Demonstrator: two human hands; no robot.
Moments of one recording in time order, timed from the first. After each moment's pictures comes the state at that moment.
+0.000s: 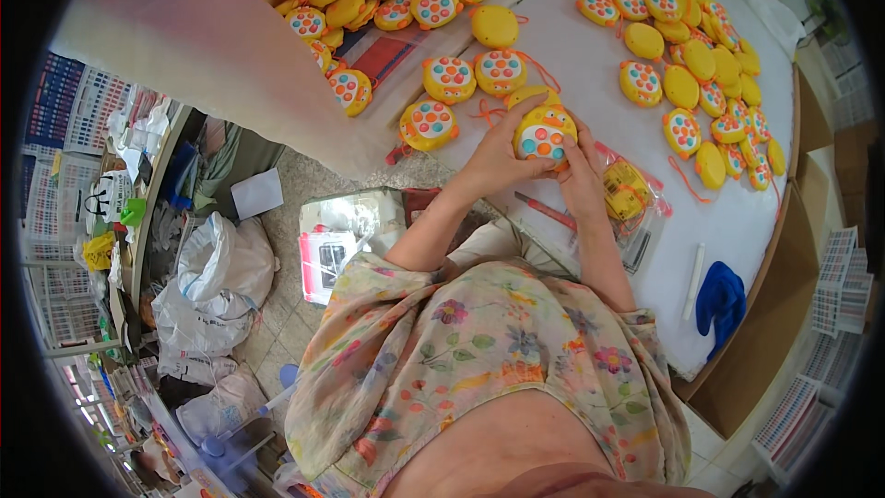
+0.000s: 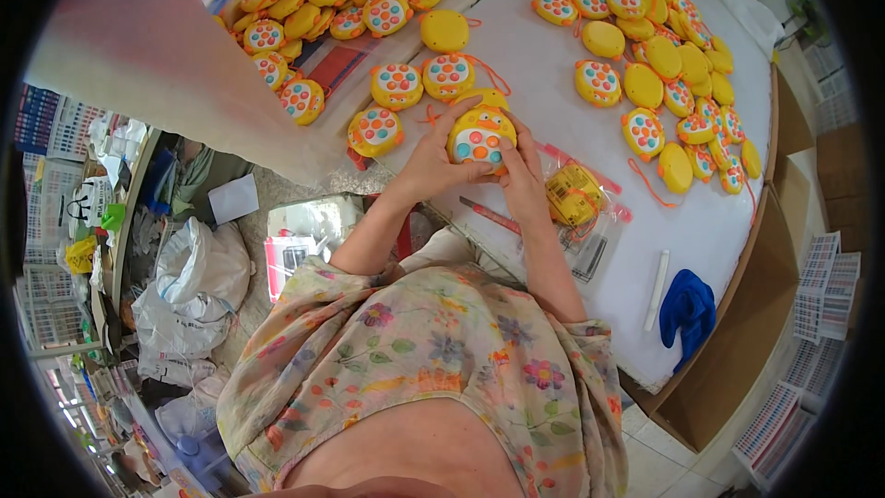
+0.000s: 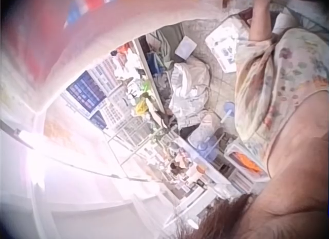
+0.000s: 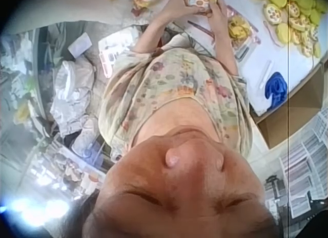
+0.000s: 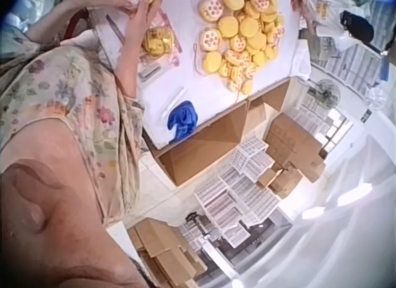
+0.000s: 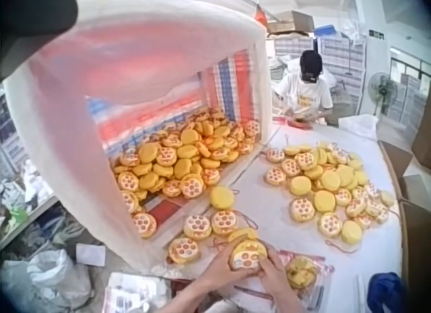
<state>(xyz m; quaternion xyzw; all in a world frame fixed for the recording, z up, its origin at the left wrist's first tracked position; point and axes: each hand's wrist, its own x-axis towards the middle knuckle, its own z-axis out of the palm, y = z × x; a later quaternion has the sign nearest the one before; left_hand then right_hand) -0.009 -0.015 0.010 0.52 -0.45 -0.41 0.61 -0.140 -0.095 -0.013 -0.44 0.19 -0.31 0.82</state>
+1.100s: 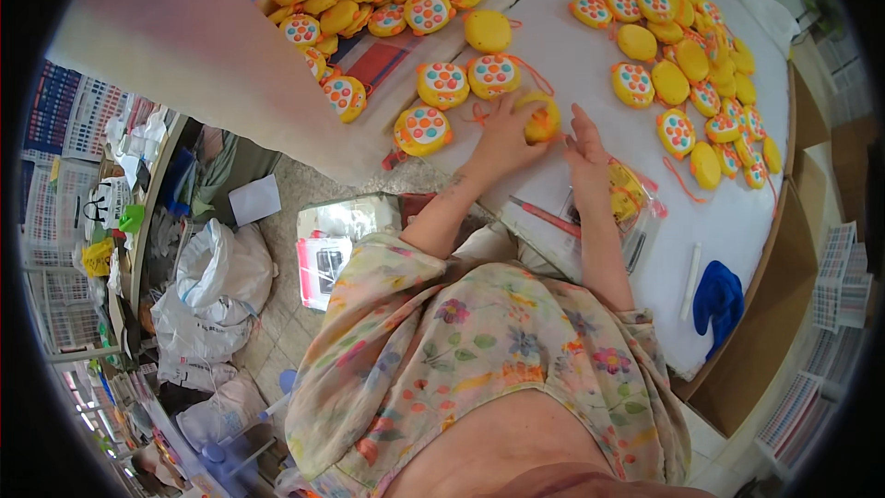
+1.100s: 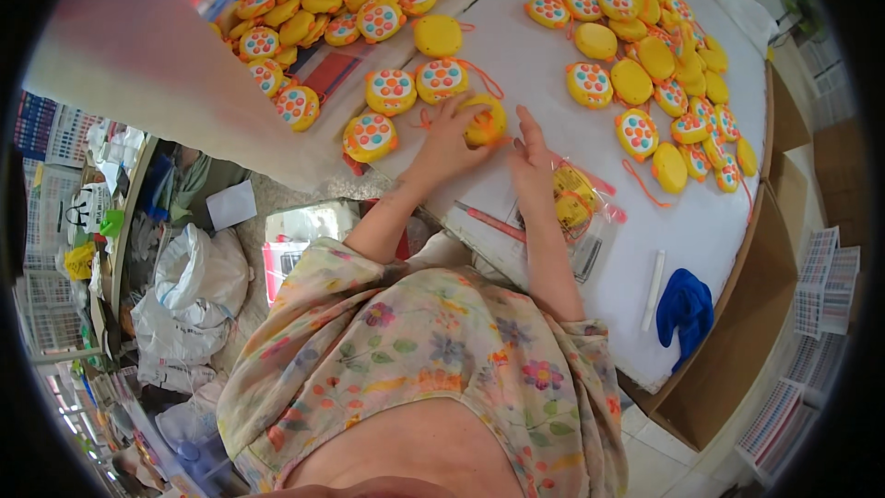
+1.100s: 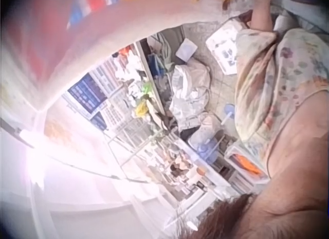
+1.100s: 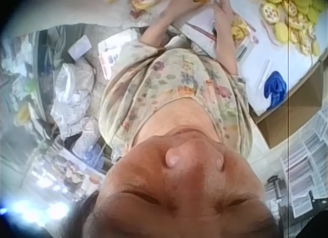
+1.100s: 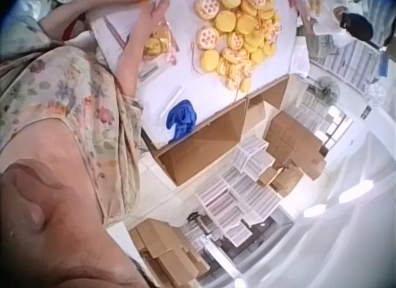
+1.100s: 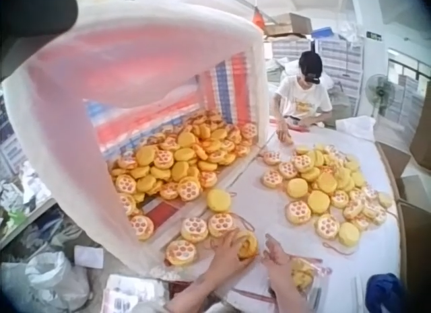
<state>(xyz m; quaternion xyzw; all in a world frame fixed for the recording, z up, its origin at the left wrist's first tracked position) 0.001 -0.055 -0.040 0.71 -0.59 0.03 0.38 -0.143 -0.123 -0.037 -0.60 0.27 -0.36 0.66</state>
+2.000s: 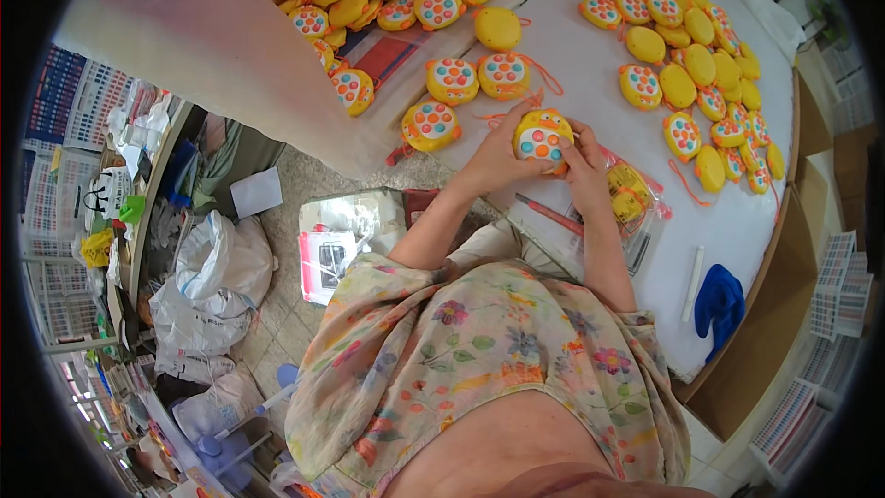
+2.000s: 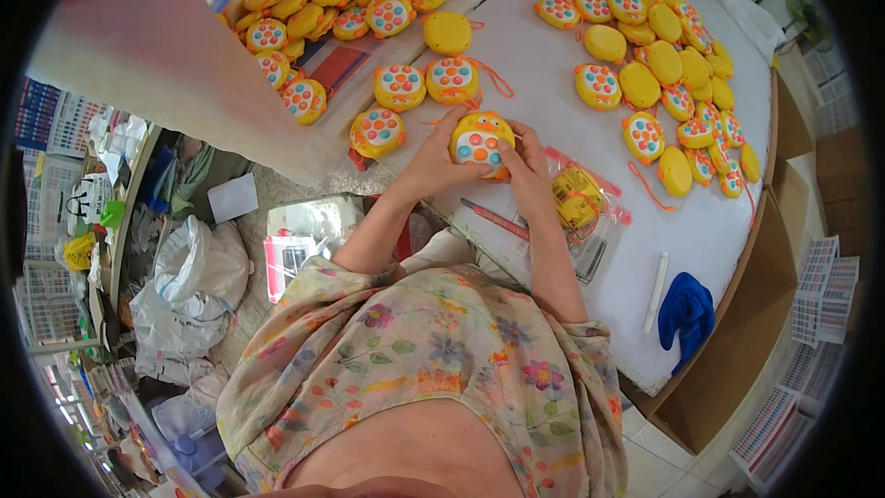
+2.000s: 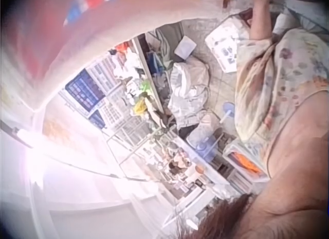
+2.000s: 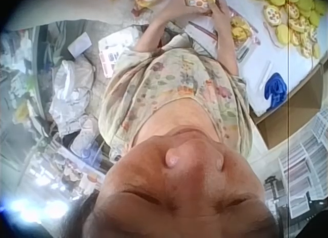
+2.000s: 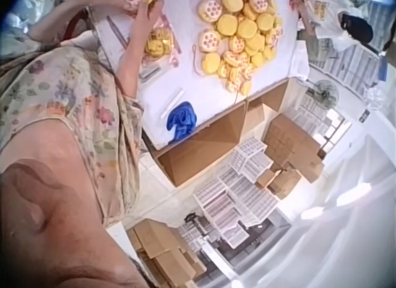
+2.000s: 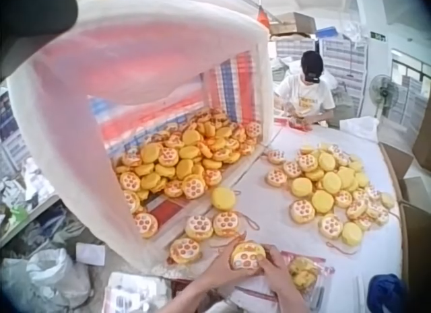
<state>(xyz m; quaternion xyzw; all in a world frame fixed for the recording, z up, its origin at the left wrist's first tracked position) -0.001 -0.018 -0.009 0.57 -0.45 -0.39 0.56 -0.139 -0.113 -0.032 -0.53 0.25 -0.29 0.76</state>
